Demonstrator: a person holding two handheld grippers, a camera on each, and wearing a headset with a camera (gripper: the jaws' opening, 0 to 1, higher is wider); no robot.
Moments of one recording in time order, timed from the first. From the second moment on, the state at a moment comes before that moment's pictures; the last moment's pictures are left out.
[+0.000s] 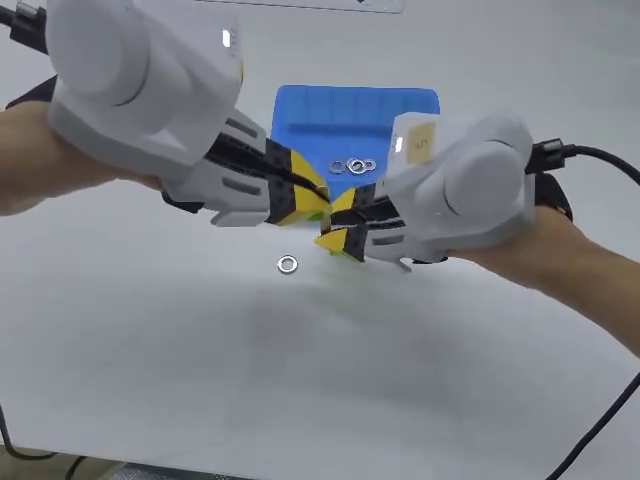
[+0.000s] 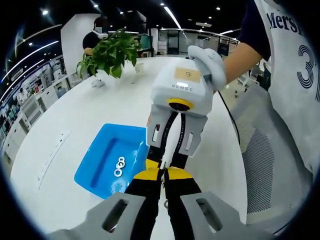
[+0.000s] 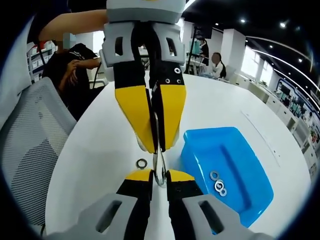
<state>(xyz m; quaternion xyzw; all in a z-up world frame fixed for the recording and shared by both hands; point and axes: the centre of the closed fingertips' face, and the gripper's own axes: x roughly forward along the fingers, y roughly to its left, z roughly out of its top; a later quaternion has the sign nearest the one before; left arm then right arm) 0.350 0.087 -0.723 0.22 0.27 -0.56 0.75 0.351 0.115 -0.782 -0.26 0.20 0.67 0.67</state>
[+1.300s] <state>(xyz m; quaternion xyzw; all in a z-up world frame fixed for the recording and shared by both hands) 0.341 0.086 -0.694 0.22 0.26 -0.56 0.76 0.343 0.120 -0.738 -0.25 0.17 0.66 0.69</state>
